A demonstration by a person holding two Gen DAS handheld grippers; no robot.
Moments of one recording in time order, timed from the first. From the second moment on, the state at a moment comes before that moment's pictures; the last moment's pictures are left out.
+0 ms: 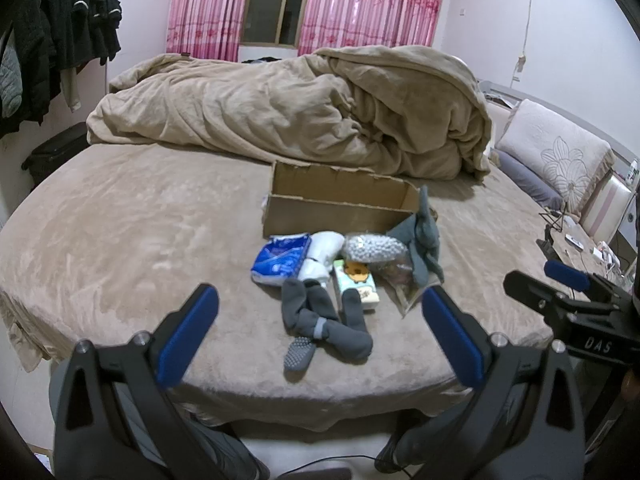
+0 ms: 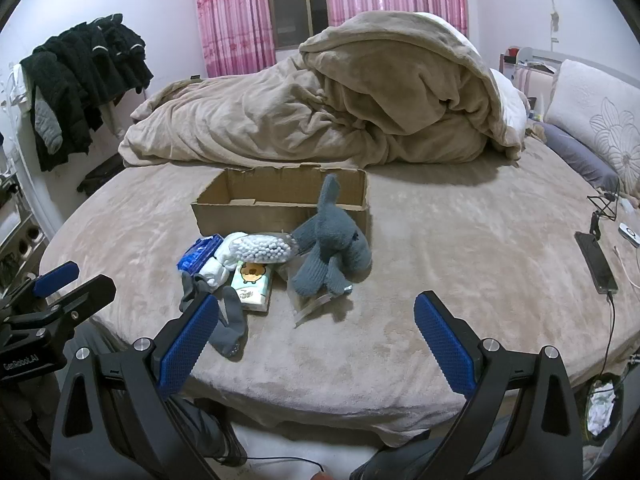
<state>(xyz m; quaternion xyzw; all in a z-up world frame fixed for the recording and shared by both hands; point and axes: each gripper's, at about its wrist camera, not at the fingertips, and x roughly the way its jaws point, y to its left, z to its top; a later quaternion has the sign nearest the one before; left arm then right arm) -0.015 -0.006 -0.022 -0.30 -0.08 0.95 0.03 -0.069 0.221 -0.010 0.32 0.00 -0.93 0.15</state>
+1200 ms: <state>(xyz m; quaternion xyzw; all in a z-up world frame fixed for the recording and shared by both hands) -0.015 -0.006 -0.022 -0.30 -0.08 0.95 0.03 -0.067 0.220 -0.012 0.33 0.00 -0.93 0.15</state>
